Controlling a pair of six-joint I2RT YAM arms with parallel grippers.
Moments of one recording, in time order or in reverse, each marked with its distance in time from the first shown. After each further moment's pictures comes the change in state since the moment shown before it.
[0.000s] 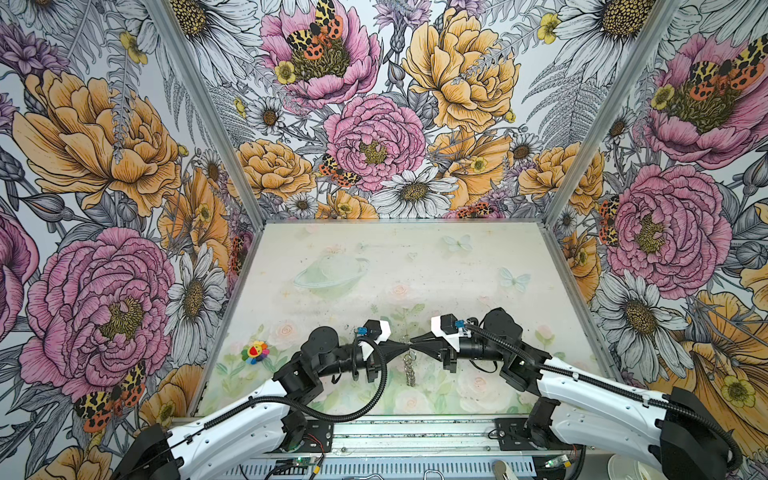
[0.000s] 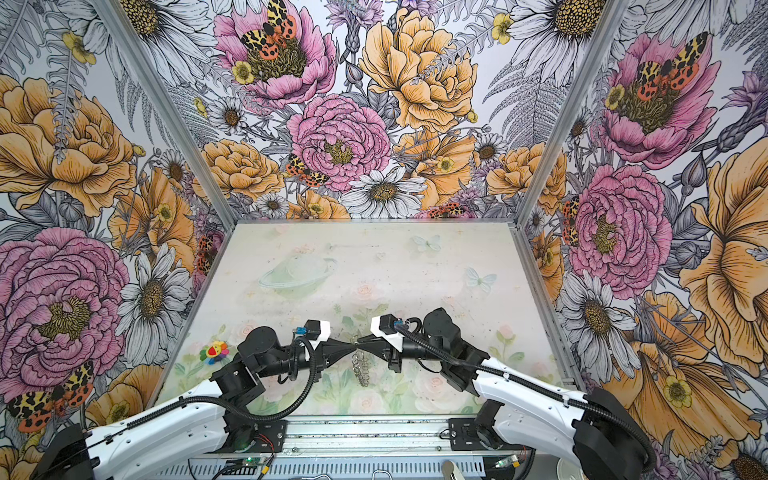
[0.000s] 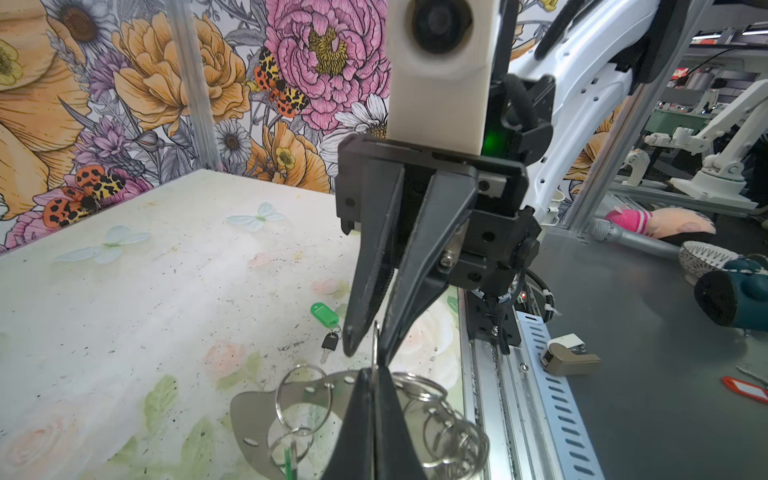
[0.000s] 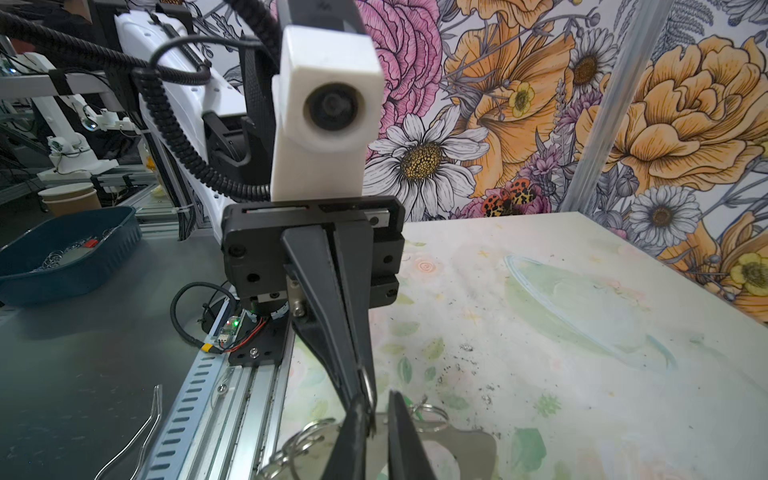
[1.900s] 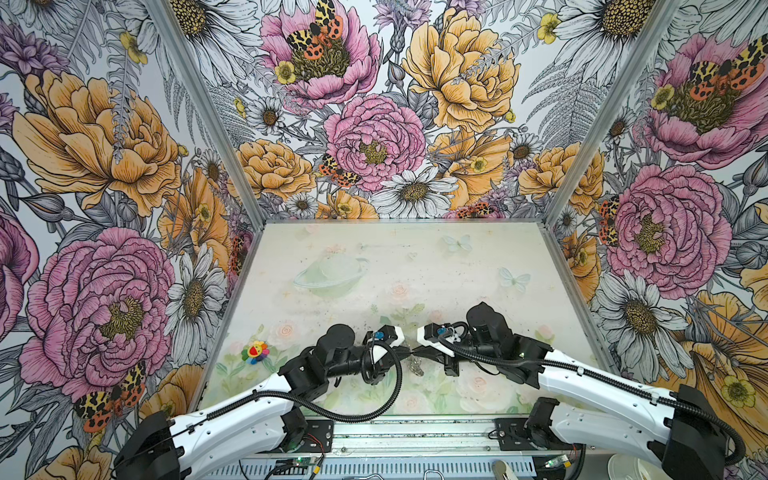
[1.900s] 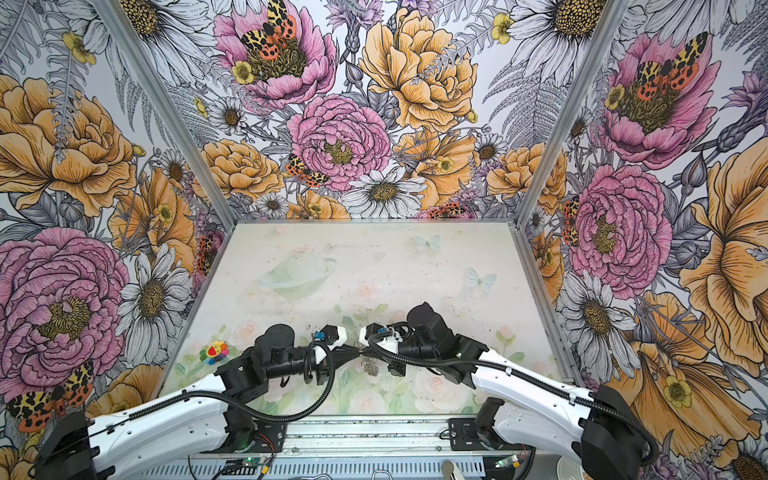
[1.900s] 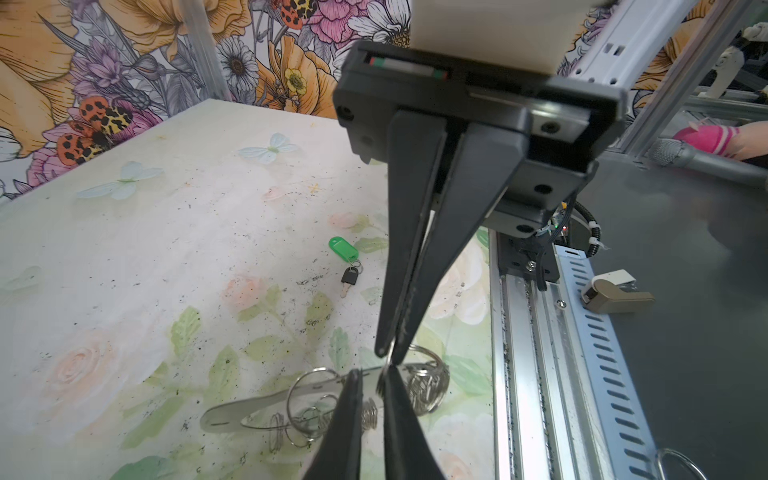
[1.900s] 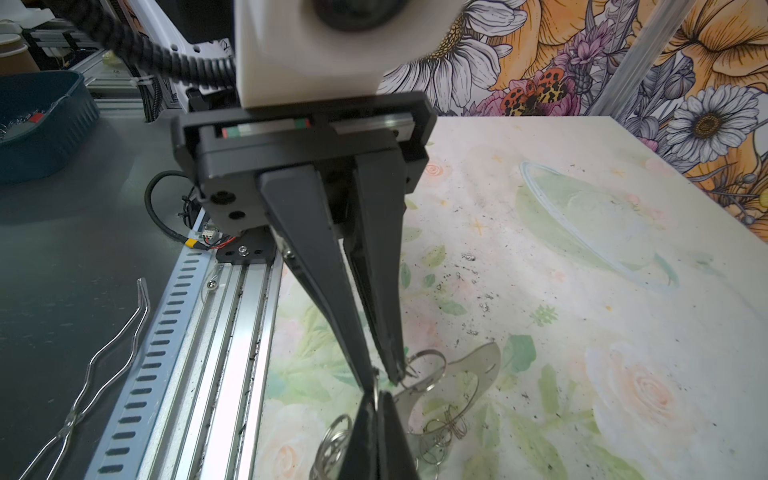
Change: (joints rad) left arm -0.044 0.021 0.053 -0.185 -0.121 0.113; right arm 0.030 0.041 0.134 -0.396 0.066 -0.198
